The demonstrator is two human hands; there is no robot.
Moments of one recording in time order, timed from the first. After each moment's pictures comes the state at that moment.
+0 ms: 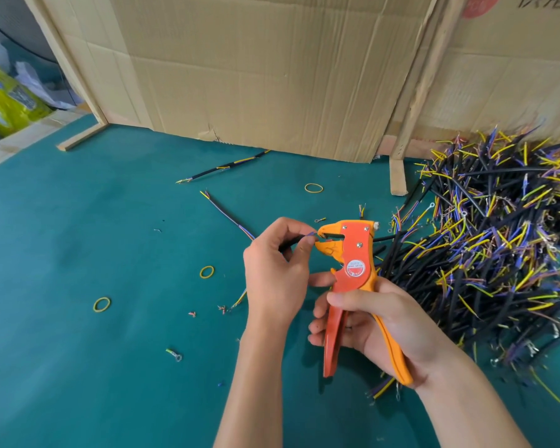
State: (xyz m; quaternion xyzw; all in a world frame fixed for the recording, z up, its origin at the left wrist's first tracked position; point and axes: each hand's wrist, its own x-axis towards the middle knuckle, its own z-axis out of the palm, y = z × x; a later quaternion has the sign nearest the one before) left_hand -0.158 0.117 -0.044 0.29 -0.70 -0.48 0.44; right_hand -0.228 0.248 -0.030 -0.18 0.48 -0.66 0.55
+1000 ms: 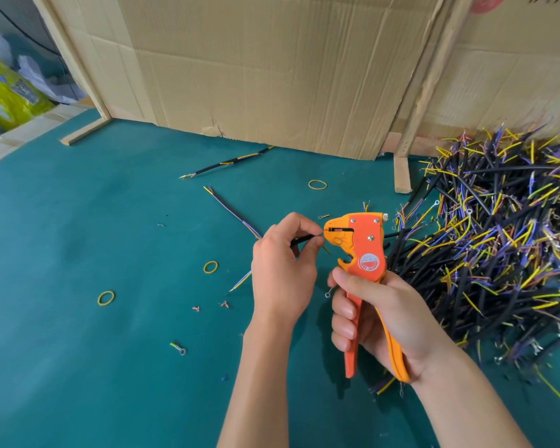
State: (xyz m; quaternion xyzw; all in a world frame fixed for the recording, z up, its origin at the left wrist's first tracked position) left_hand -0.159 0.114 -0.049 0.27 -0.76 -0.42 0.42; right_hand -0.226 0.242 -0.037 -0.17 0.47 -0.69 0.53
